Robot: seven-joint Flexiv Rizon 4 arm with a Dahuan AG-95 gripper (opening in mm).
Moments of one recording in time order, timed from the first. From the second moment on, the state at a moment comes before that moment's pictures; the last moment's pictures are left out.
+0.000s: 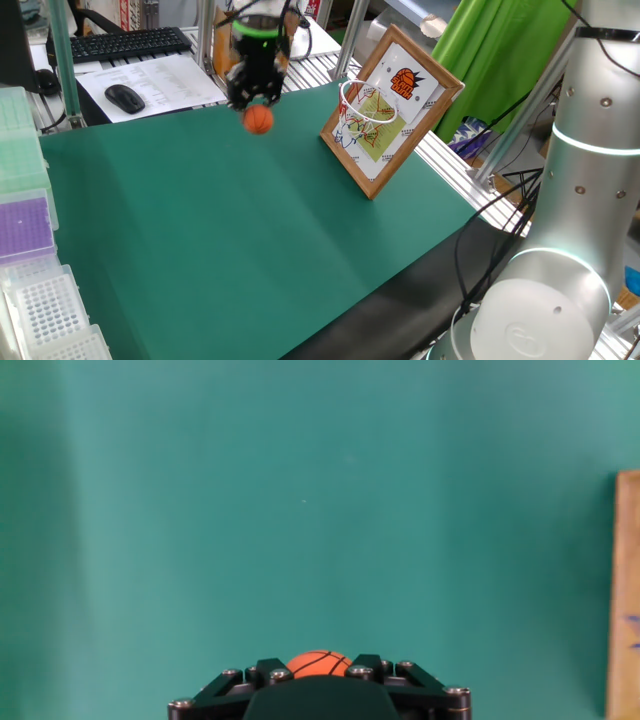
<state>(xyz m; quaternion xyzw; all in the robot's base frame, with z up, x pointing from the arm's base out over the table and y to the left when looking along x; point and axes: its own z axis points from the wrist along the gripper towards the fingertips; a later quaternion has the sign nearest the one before) 0.608 0.027 0.213 0.01 -1.00 0.02 0.05</state>
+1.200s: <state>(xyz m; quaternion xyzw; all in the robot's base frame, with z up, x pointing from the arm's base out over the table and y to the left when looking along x) 0.576 -0.119 0.271 0.12 -0.99 0.07 0.06</state>
